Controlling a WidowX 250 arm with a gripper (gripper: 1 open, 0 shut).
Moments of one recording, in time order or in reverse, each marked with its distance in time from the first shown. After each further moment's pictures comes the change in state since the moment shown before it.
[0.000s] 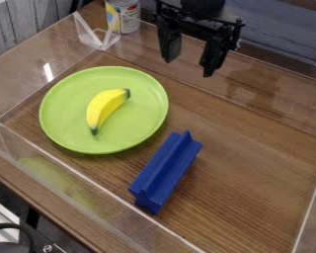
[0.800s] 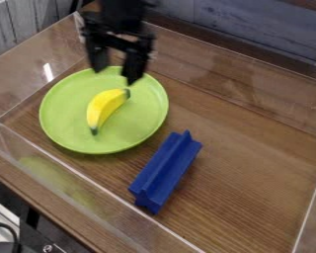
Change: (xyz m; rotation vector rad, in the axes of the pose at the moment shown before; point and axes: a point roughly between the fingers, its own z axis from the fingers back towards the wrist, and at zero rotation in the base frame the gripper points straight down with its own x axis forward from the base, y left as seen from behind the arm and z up) arm -0.042 0.098 -0.026 -0.008 0.025 0.071
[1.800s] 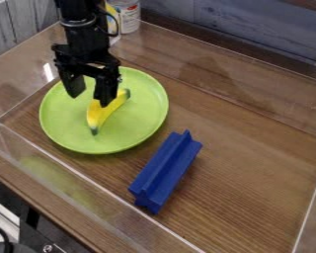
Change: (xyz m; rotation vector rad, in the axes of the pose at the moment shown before) arm 0.003 0.026 -0.050 -0.054 -0.033 0.043
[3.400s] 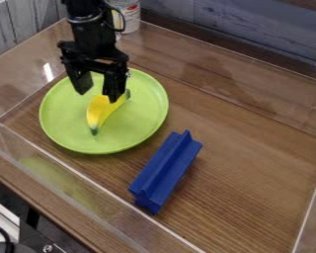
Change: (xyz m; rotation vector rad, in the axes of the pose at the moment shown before) arm 0.007 -0.006 0.003 -0.018 -0.038 0.033
